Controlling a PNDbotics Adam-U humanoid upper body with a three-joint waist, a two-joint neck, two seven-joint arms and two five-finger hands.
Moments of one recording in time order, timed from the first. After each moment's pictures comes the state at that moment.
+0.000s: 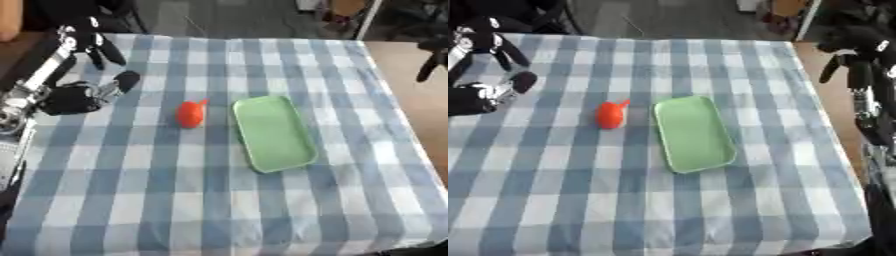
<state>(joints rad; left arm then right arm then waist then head) -0.37 0.54 0.02 -1.75 -0.36 -0.26 -0.24 -0.35 -0.37 -0.09 -1.67 -0.05 -0.66 0.26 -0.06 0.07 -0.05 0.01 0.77</state>
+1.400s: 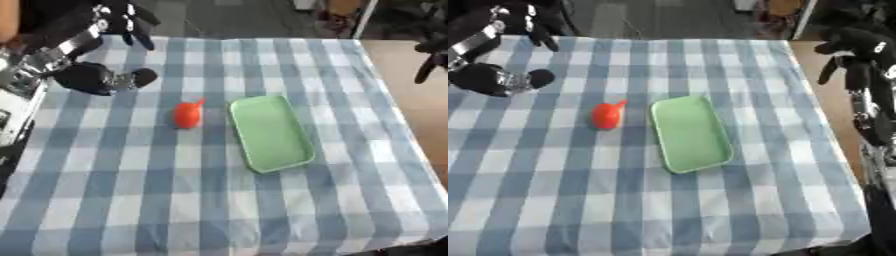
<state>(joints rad) -0.59 0.62 -0.12 -1.53 -0.37 -0.46 -0.39 -0.35 -0.37 -0.08 -1.67 -0.05 -0.66 0.27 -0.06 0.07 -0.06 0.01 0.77</state>
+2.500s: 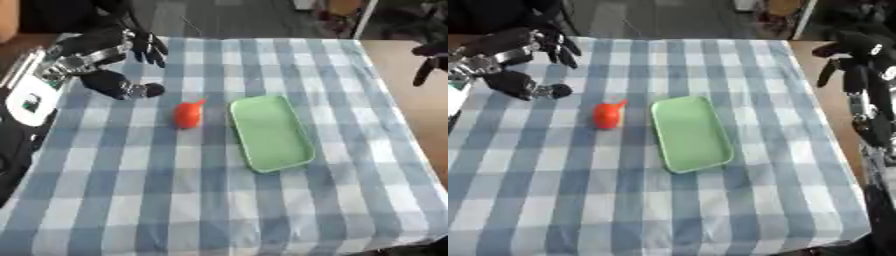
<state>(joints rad) -0.75 0.58 -0.19 -1.19 -0.53 -0.60 -0.42 -0.35 -0.38 -0.08 -1.66 -0.06 -0.67 0.29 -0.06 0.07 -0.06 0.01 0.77</state>
